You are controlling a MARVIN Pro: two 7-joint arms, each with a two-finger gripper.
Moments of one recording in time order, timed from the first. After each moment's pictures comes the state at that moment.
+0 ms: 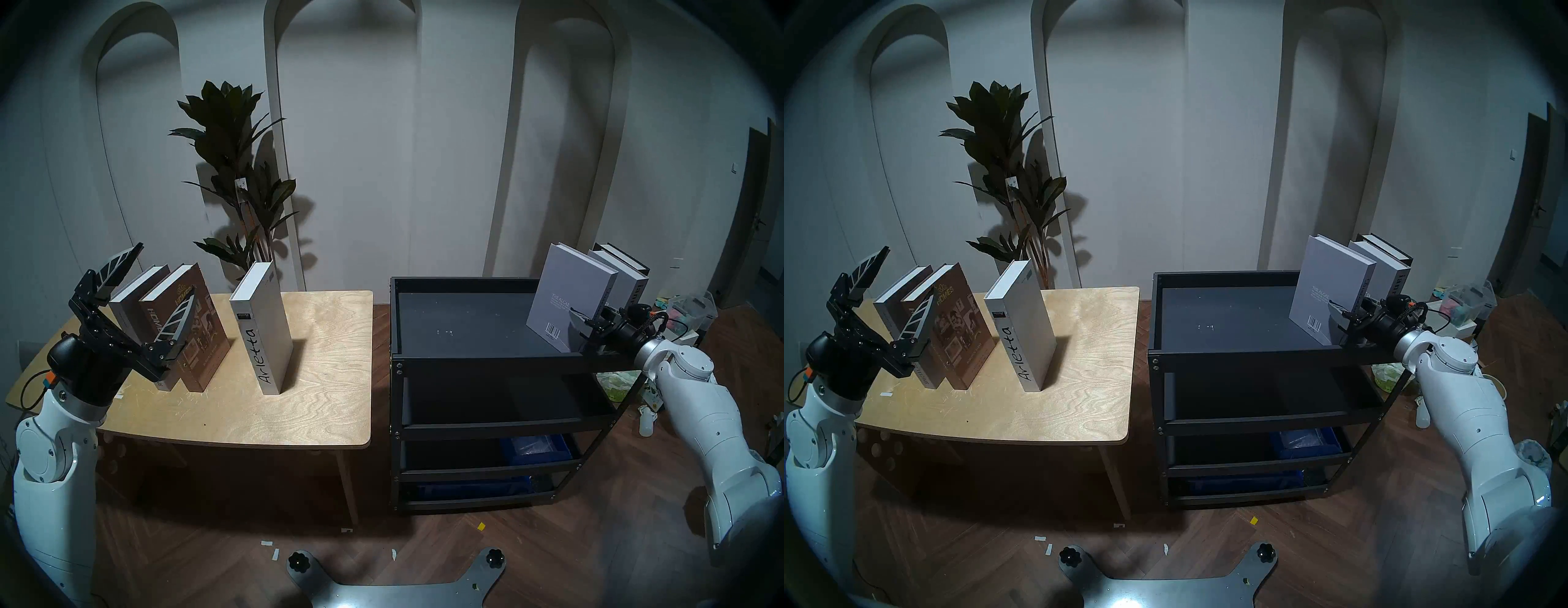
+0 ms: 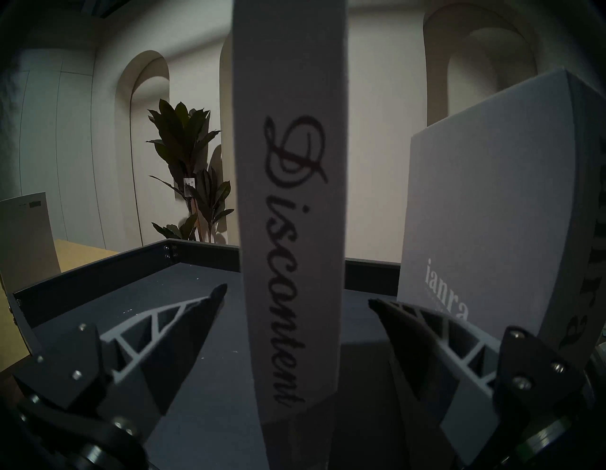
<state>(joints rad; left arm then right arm) 1.99 -1.10 -2.17 -2.03 -0.57 -0.60 -0.74 -1.20 -0.82 1.53 -0.98 0.70 -0.07 0.73</state>
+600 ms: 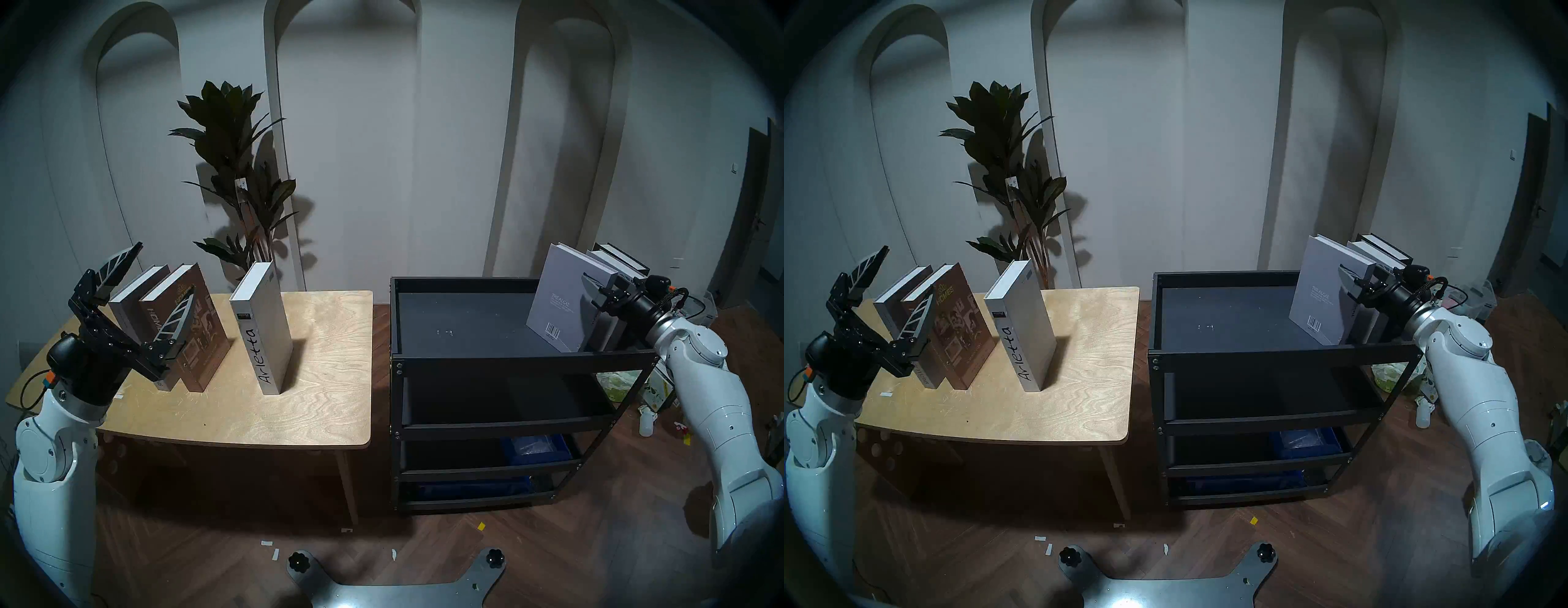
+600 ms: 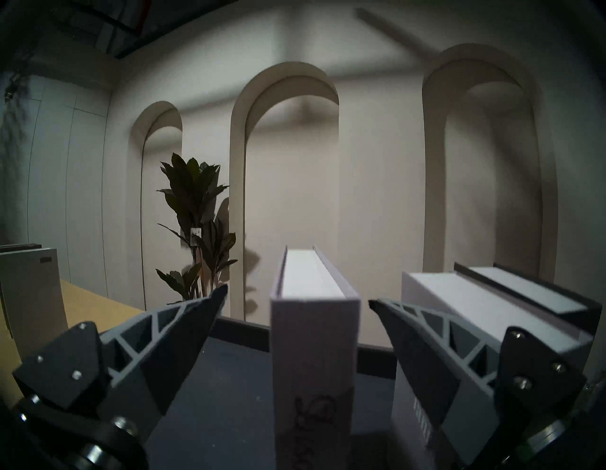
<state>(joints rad) 1.99 -1.10 -2.17 -2.03 -0.57 -0.60 -0.74 -1.24 -0.81 1.63 -1.16 0.78 -0.06 0.71</state>
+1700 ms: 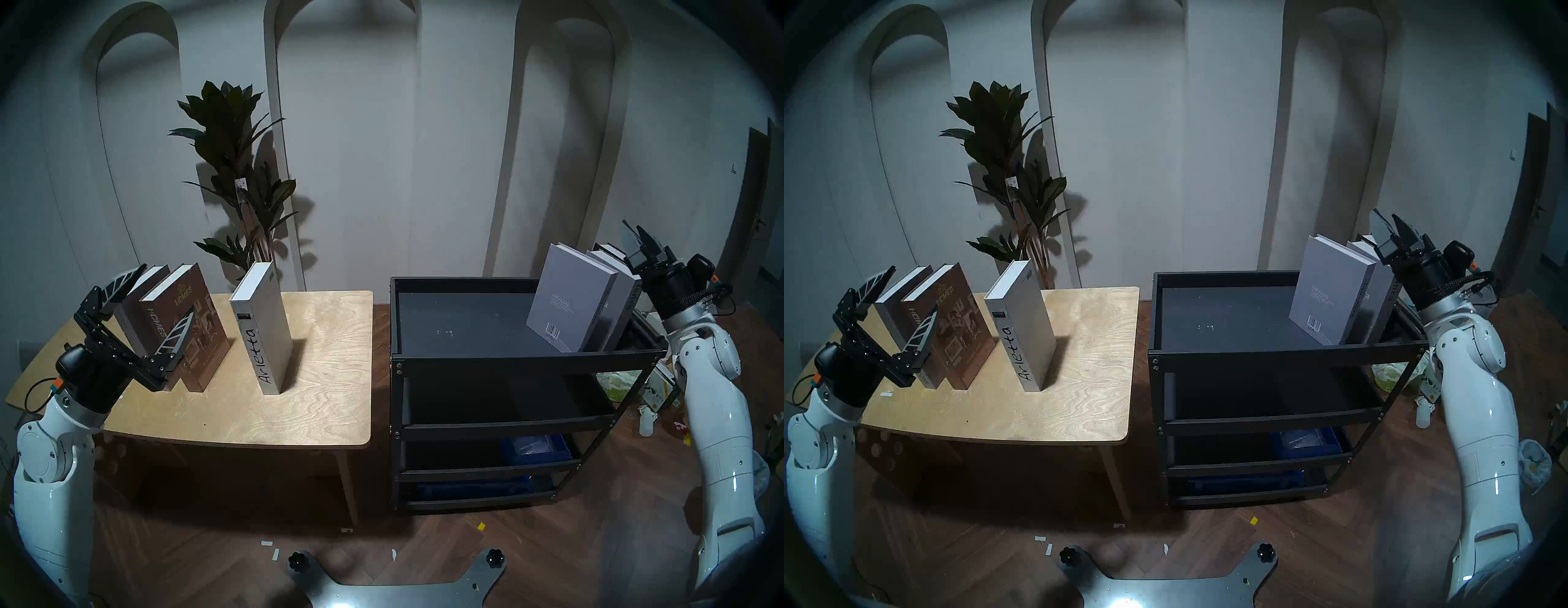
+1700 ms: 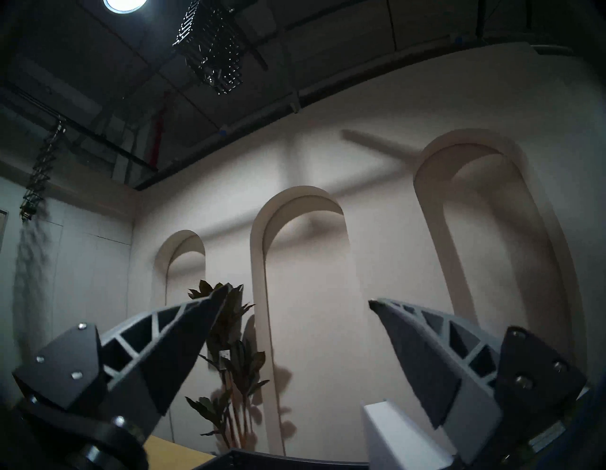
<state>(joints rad) 2.00 -1.07 -2.19 -1.90 -0.53 -0.59 -0.77 -1.48 -0.97 1.89 -1.56 1.03 -0.08 0.68</state>
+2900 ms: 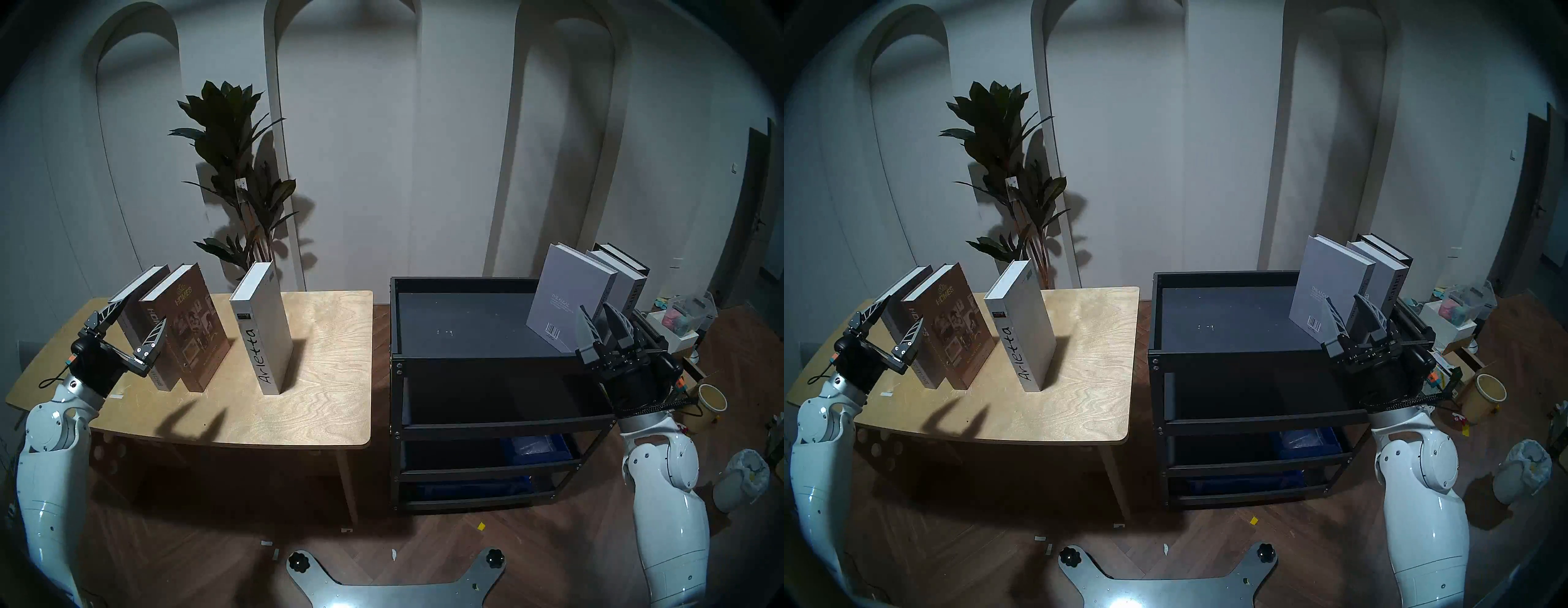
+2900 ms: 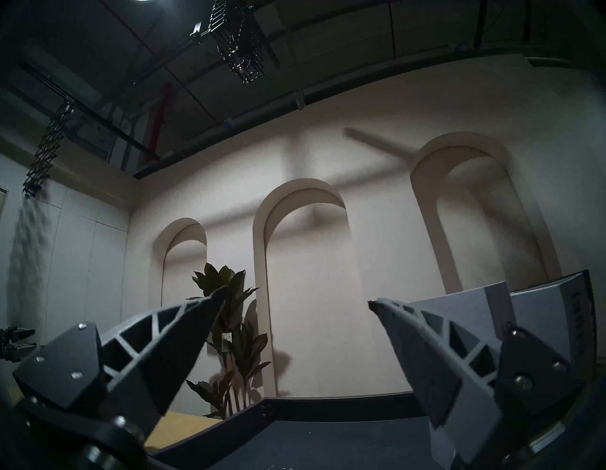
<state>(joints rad) 1.73 -0.91 -2.06 -1.41 -0.51 -0.44 -0.63 -1.88 -1.30 1.90 -1.83 0.77 -0.34 0.65</state>
